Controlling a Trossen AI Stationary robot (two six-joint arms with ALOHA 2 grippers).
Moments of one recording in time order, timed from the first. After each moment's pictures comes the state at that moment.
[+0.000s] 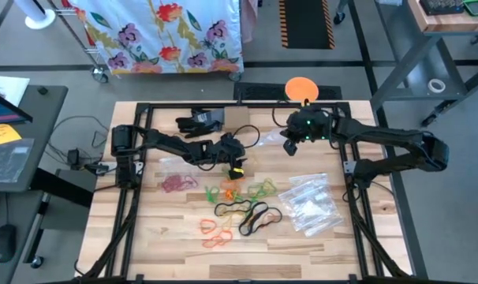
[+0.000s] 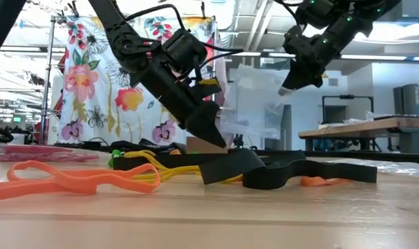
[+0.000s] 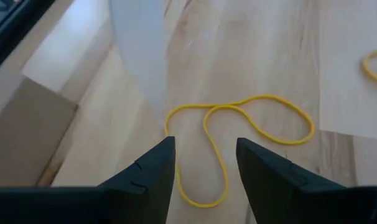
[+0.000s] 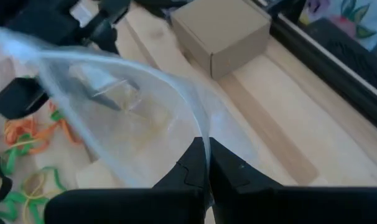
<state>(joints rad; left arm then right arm) 0.17 1.89 0.95 0.28 -0.20 0.07 -0.43 1.17 0.78 -0.32 0.02 0.12</state>
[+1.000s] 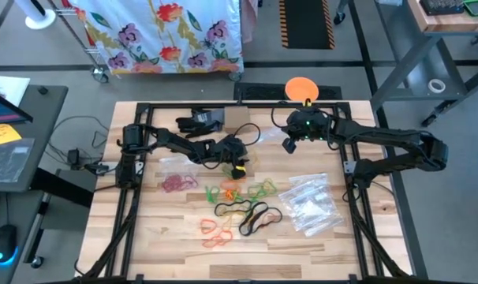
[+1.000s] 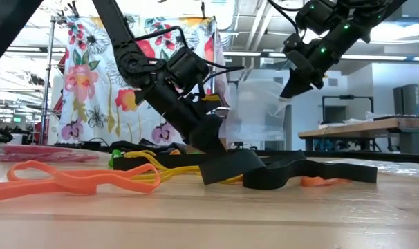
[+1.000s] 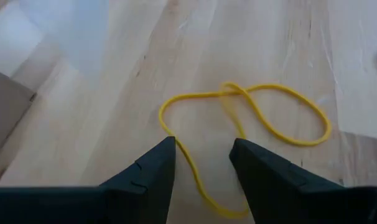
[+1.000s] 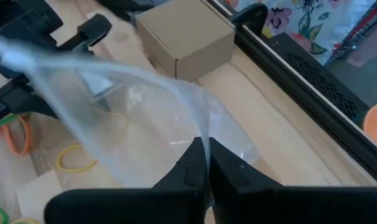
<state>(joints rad) 0.20 2.03 0.96 0.37 -0.08 0.02 -0.44 1.19 0.75 -0.26 0.13 0.06</state>
